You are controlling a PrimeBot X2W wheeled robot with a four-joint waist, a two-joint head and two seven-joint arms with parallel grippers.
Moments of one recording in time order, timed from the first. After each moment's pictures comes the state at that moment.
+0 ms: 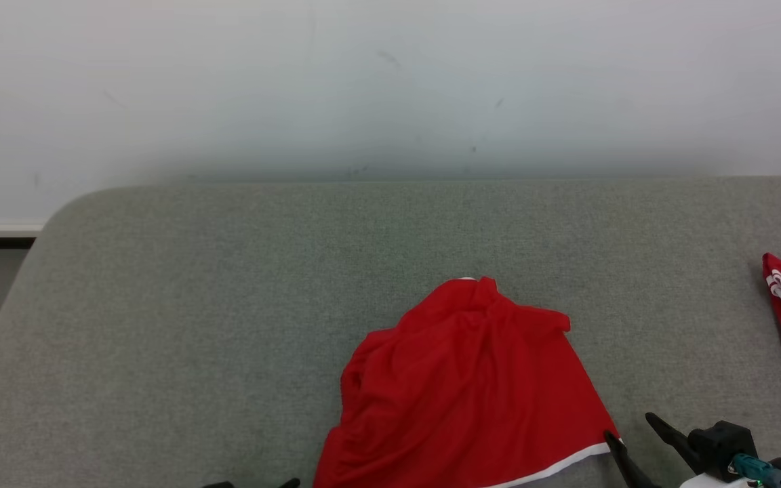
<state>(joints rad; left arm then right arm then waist) -0.14 0.45 -0.75 0.37 -0.52 -0.13 -0.23 -0.16 -0.34 0.44 0.43 0.45 0.13 -0.05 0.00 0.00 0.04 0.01</state>
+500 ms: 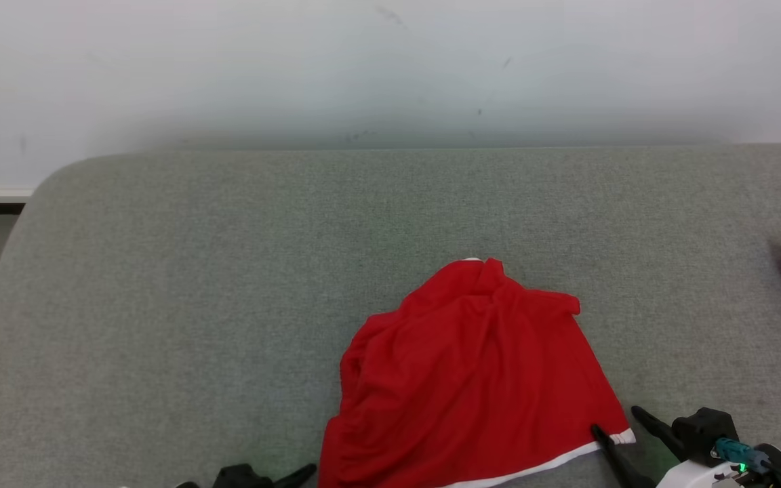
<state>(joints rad) -0.29 0.47 -0.94 0.44 -0.60 -0.13 -0.26 -0.25 -0.35 0.54 0.50 0.51 0.13 -0.05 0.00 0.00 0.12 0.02</state>
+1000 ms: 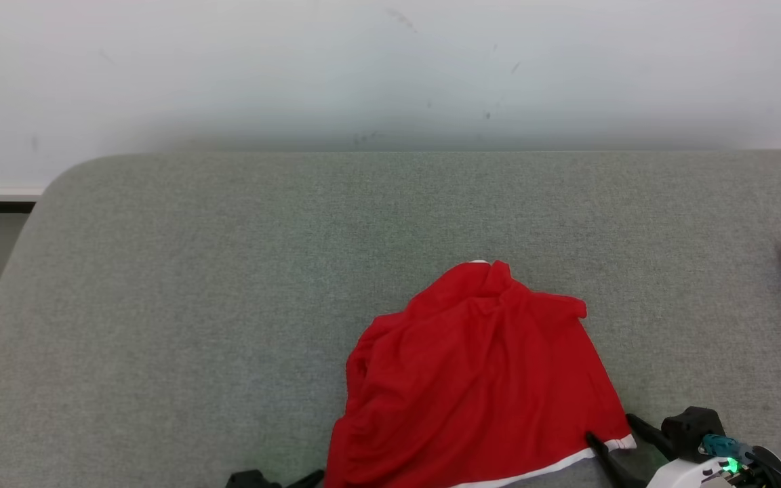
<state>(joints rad) -0.31 0.46 -1.01 0.44 -0.64 -0.13 -0.26 -0.29 -0.36 0.65 0.54 0.59 0.13 -0.01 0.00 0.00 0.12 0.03</state>
